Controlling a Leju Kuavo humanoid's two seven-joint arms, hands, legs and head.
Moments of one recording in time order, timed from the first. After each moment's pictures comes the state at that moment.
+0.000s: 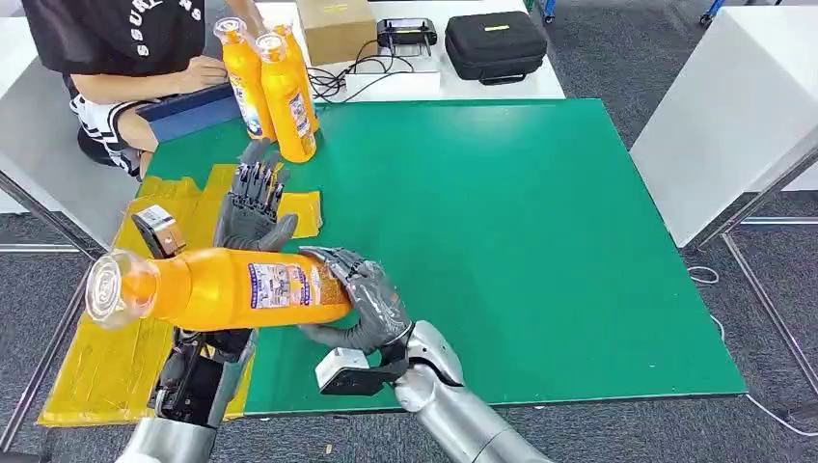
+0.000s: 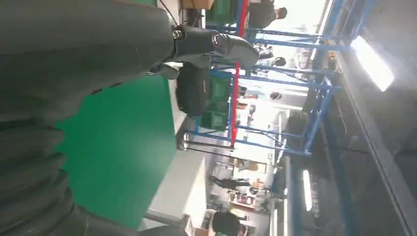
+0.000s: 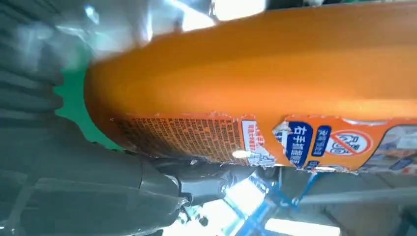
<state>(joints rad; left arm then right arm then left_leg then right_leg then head) -0.35 -0.16 -0.07 -1.29 0.19 -0.34 -0.43 -0.44 0.34 0.71 -0.85 0.44 -0.45 -0.68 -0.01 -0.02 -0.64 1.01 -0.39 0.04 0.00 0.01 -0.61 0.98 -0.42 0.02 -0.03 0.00</state>
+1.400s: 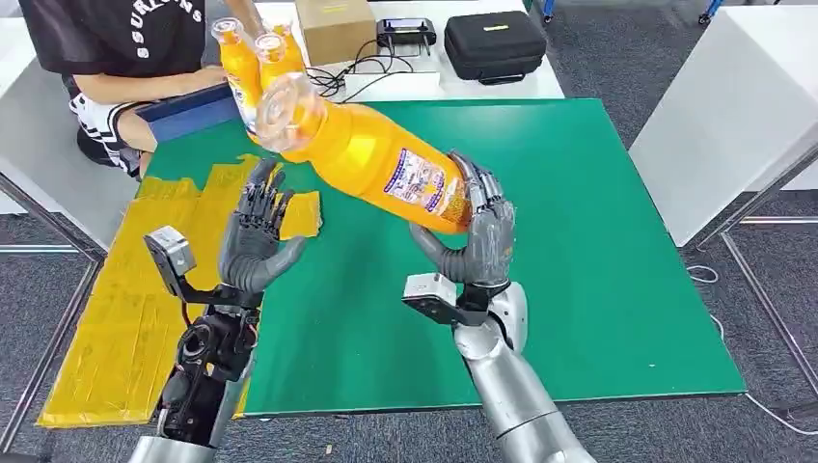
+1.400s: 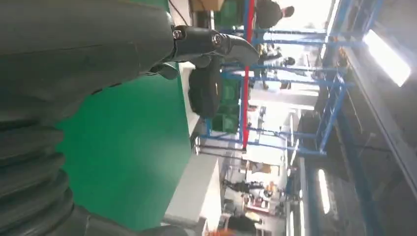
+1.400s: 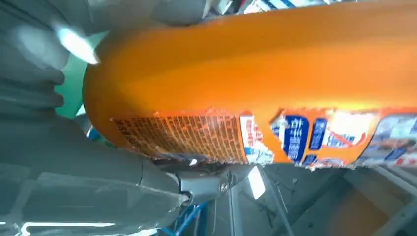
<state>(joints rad) -0.29 -0.16 -0.09 -1.33 0.11 -0.34 -0.45 -0.42 0.32 0.27 -1.10 0.66 -0.70 -0.66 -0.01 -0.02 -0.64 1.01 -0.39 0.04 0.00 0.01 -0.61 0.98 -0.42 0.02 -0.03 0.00</state>
